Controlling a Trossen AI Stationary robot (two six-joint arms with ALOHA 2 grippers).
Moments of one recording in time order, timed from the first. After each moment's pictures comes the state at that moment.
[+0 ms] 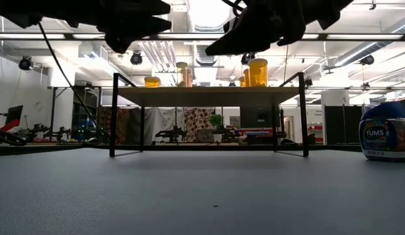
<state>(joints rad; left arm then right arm) -0.39 1.28 0.53 0.68 -0.50 -0.10 0.13 1.55 0.90 0.20 -0.01 -0.33</state>
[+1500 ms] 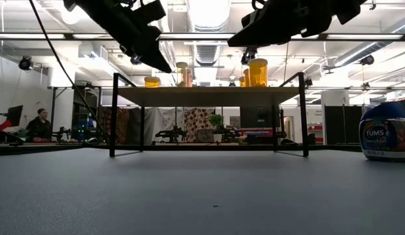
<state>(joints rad) -0.04 1.28 0.88 -0.21 -0.62 -0.01 0.13 1.39 0.81 0.16 -0.01 -0.34</state>
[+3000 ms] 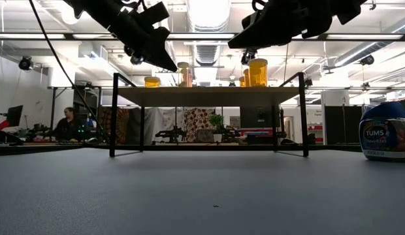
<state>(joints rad) 0.02 1.29 0.86 -0.08 -0.61 0.01 0.13 1.39 0.81 0.15 -0.01 -0.33</state>
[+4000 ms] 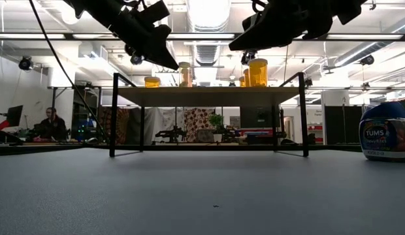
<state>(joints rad) 0.02 1.29 0.86 -0.06 -0.61 0.01 0.13 1.39 0.81 0.14 0.00 -0.33</state>
